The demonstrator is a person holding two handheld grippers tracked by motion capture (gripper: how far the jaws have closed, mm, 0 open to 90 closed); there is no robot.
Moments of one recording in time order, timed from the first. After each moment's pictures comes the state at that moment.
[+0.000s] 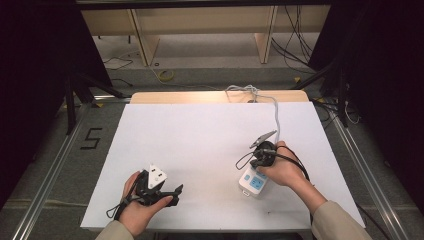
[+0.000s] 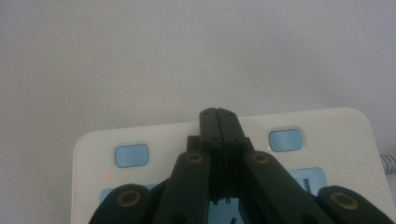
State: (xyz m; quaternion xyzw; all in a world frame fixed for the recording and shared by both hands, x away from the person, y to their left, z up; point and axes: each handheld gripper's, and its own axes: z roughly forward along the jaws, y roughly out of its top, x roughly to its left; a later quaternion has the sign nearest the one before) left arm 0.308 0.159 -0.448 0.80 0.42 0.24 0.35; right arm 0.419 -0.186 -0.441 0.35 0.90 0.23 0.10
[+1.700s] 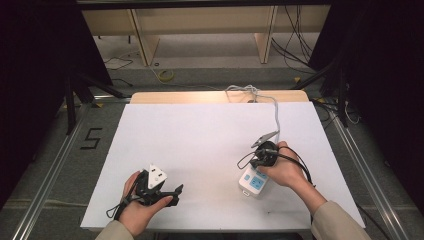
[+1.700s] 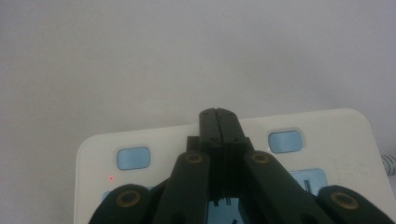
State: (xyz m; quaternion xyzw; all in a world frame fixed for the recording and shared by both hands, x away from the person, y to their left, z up) left arm 0.308 0.160 -0.447 0.80 0.42 0.24 0.35; right arm 0.418 -0.189 -0.441 0.35 0.90 0.25 0.10
